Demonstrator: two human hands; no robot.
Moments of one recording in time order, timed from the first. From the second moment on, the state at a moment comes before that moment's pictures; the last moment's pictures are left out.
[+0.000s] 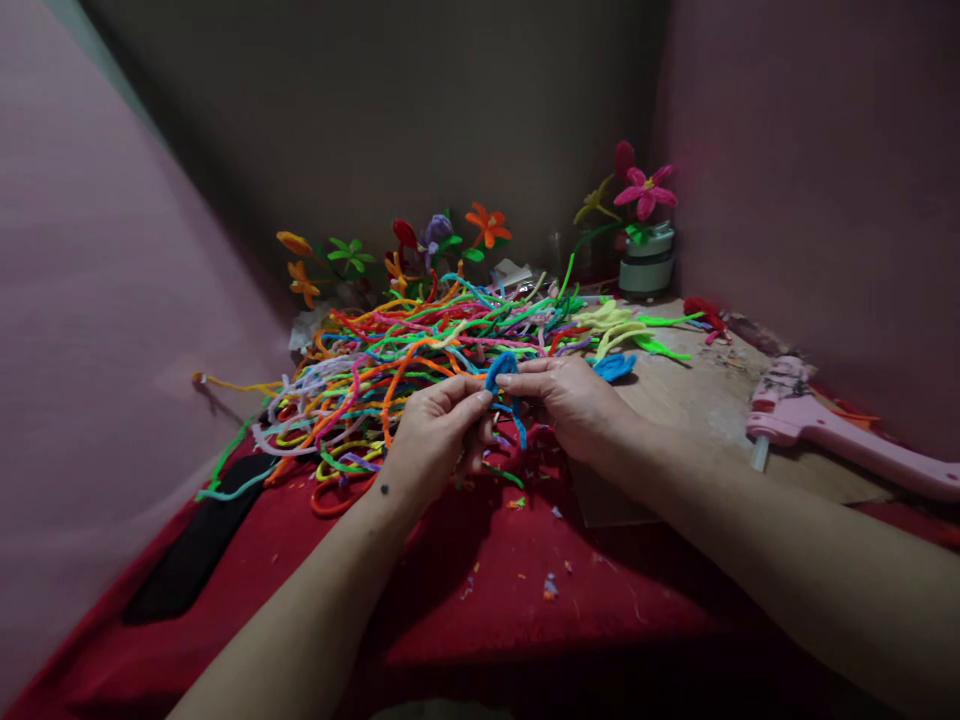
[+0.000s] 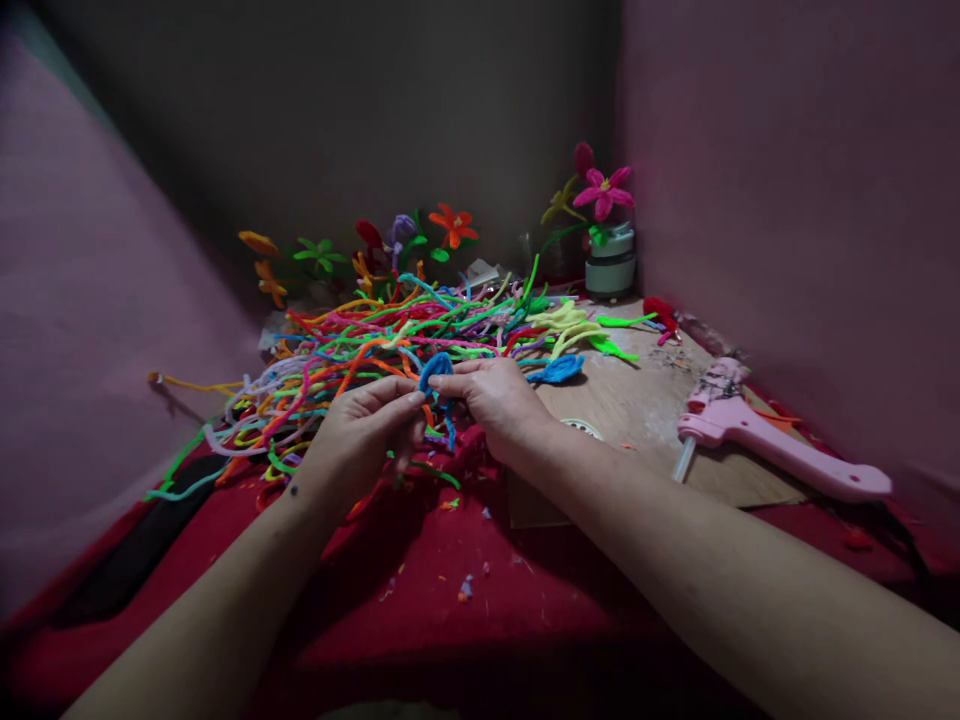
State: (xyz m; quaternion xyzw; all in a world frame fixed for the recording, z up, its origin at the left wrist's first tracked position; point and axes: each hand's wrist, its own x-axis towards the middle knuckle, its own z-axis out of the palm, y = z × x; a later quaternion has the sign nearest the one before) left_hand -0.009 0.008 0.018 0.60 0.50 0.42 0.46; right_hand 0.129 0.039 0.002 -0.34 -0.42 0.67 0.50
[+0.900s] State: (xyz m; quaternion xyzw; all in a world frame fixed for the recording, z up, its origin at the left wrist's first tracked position) left_hand -0.004 0.004 0.018 0.59 0.50 0.48 0.40; right_hand 0.130 0.034 0.005 -0.26 -0.50 0.62 0.55
